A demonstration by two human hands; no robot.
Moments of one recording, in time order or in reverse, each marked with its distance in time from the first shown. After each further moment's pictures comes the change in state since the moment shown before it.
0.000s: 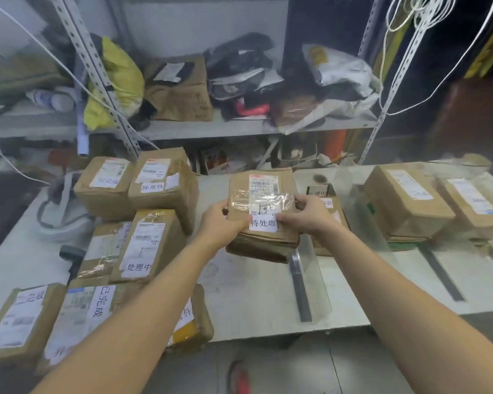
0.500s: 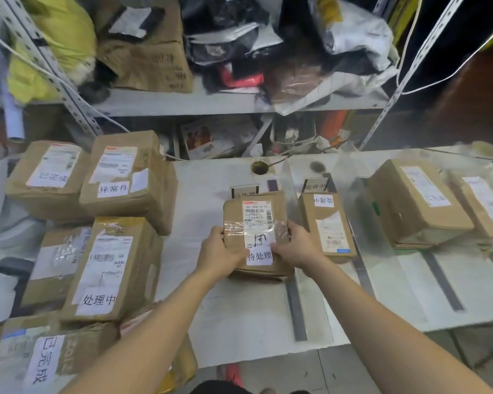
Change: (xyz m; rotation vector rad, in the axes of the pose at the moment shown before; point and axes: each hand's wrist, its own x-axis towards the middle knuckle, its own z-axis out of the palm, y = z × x) left_hand 0.068 -0.081 0.055 0.082 -0.032 -0.218; right_hand 0.071 0.076 0.031 -0.298 0.006 0.226
